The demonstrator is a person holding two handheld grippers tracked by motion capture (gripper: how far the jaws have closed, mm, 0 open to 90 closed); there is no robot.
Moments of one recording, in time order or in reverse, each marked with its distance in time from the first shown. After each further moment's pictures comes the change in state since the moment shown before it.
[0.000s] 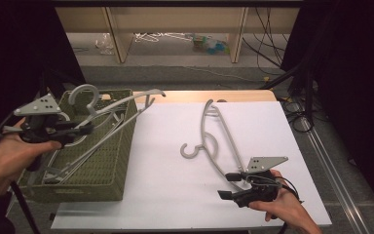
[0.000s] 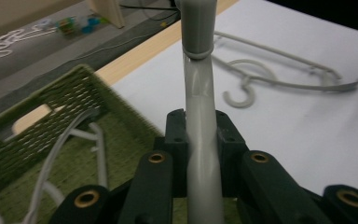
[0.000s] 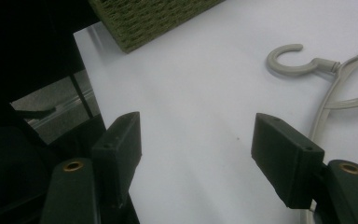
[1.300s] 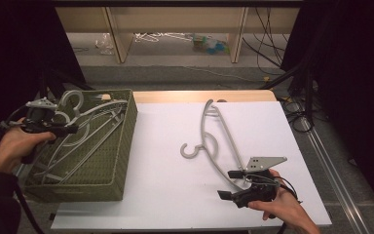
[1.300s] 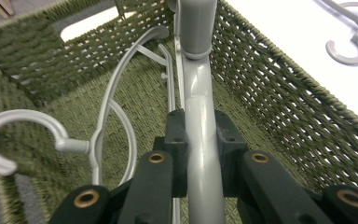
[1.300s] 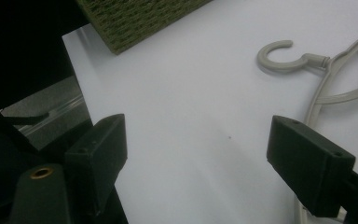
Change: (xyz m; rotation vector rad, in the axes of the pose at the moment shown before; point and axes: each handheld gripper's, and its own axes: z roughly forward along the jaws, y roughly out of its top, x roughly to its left) left arm 0.089 -0.063 0.048 0.224 0.094 -0.202; right arm -0.005 -0.004 0.005 -0.009 -0.024 0.027
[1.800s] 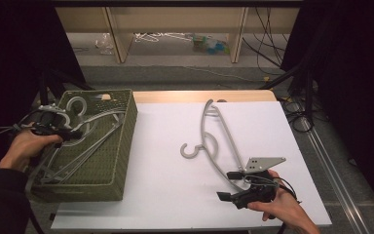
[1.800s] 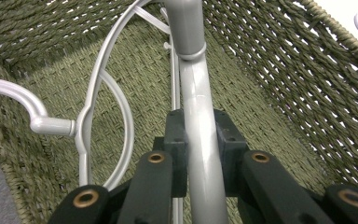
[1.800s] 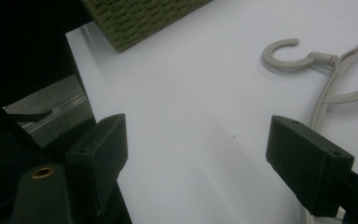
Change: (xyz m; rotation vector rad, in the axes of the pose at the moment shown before) left arm 0.009 -0.012 0.027 0.077 -0.010 -0.041; right arm 0.001 0.000 0.002 0.009 0.009 -0.008
